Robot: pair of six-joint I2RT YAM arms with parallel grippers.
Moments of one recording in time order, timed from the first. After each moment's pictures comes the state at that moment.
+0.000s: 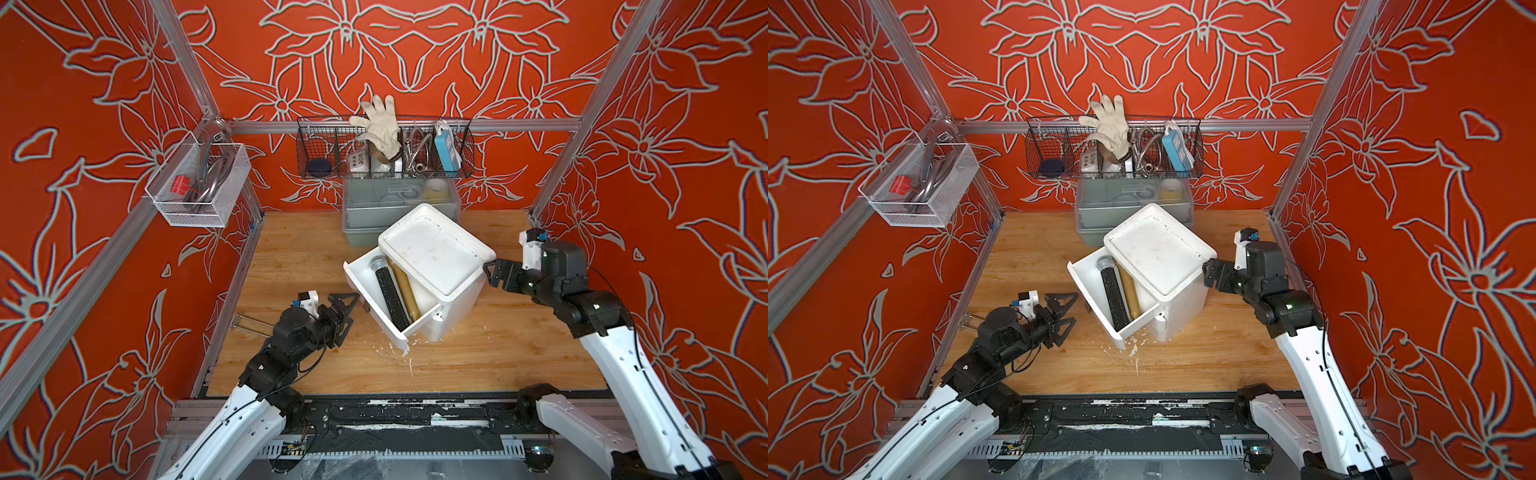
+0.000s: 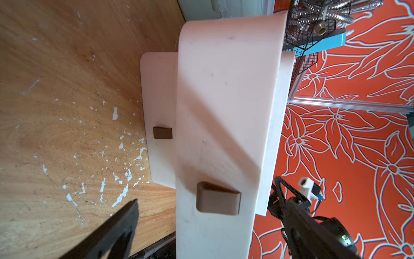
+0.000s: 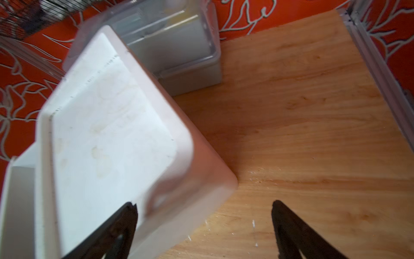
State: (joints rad) left arm -0.40 0.52 0.43 -0.24 0.25 -1.47; right arm 0.28 0.95 1.15 -0.83 -0.08 0.34
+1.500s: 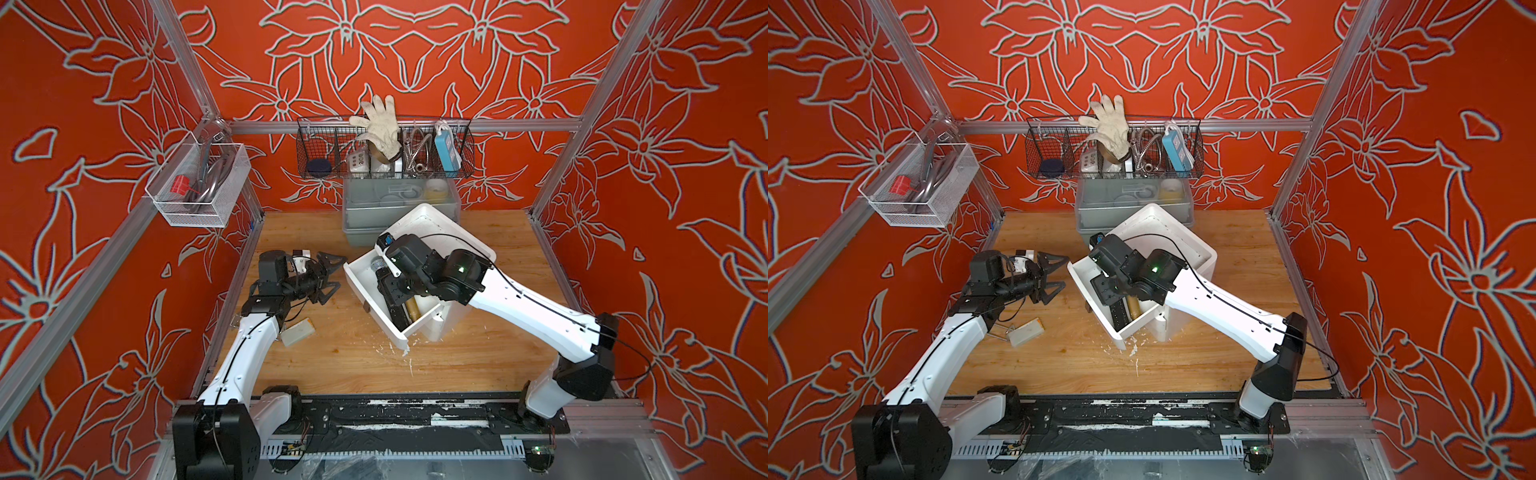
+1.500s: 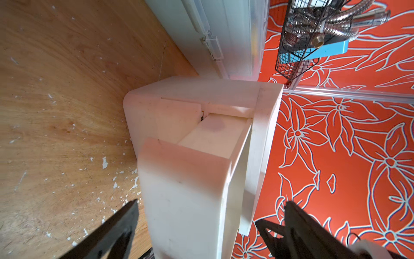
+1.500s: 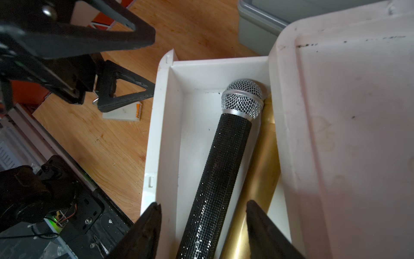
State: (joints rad) left arm 0.09 1.07 0.76 -0.23 0.88 -1.10; right arm 1.06 1.66 1.78 -1.02 0.18 0.33
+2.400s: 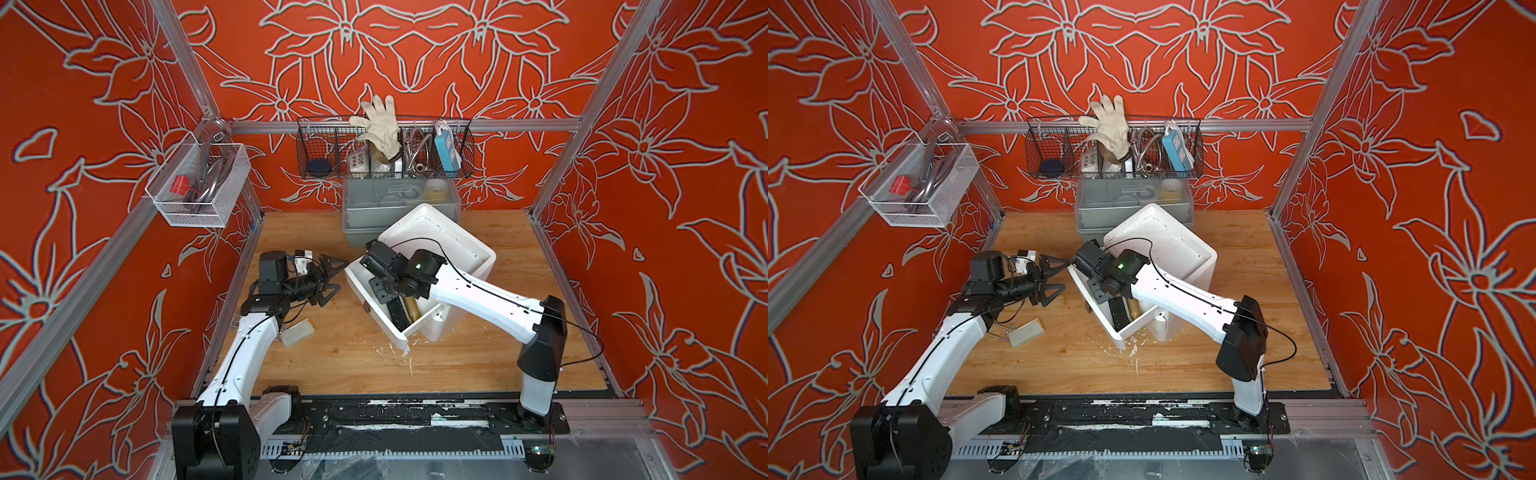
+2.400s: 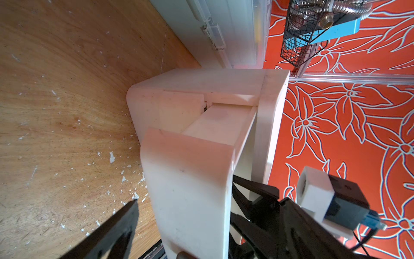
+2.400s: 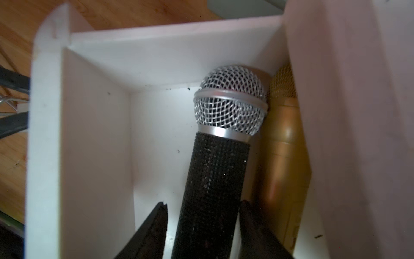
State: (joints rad) left arm 0.09 1.07 0.77 -0.28 0.90 -1.03; right arm 1.06 1.87 1.86 -1.06 0.32 0.40
